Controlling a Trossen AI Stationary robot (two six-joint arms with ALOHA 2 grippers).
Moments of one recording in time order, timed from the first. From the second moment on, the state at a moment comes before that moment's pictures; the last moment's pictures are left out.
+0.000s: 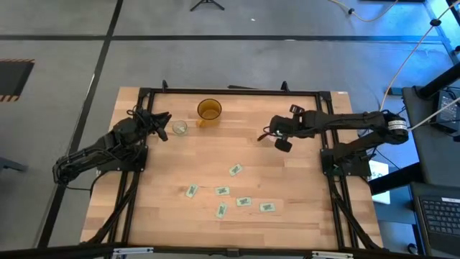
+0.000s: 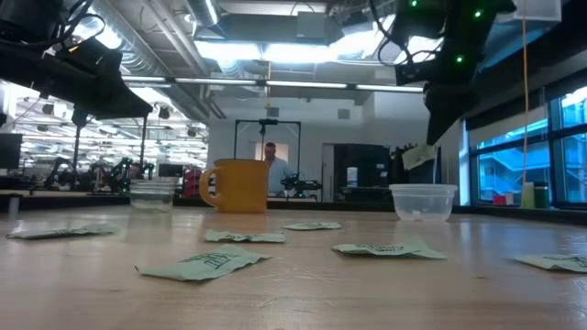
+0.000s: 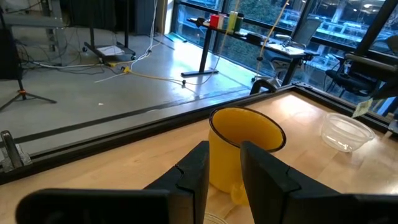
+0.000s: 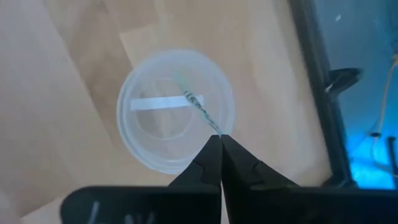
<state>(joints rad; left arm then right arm) 0.44 0.00 0.13 -0.29 -0.35 -0.29 -0.15 1.36 0.99 -0.95 0.46 0.13</state>
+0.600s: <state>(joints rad) 0.44 0.00 0.13 -0.30 -0.35 -0.29 -0.20 1.51 0.99 -0.91 0.36 0.09</state>
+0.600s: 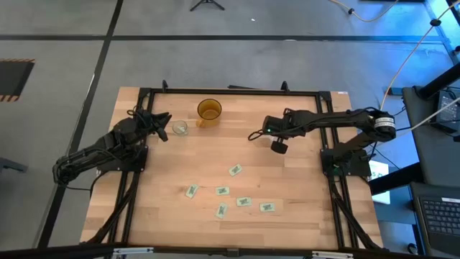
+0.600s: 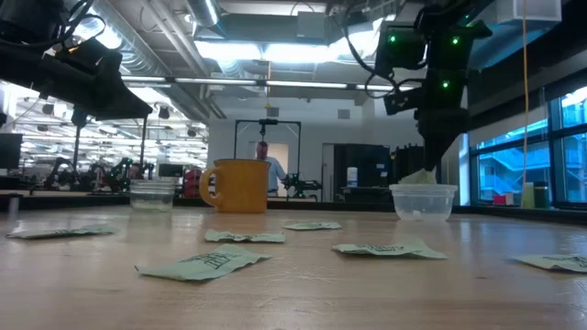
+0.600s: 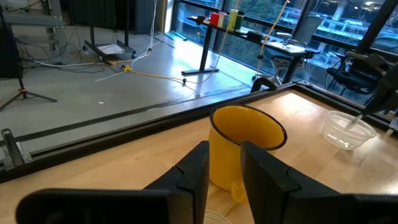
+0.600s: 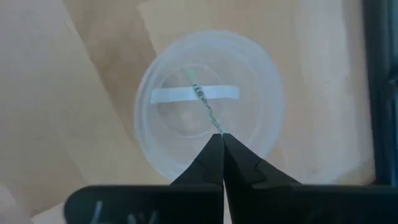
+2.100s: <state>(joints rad) 0.44 0.00 0.13 -0.30 -0.35 -0.29 -0.20 1.56 1.00 -0.94 0.36 0.07</state>
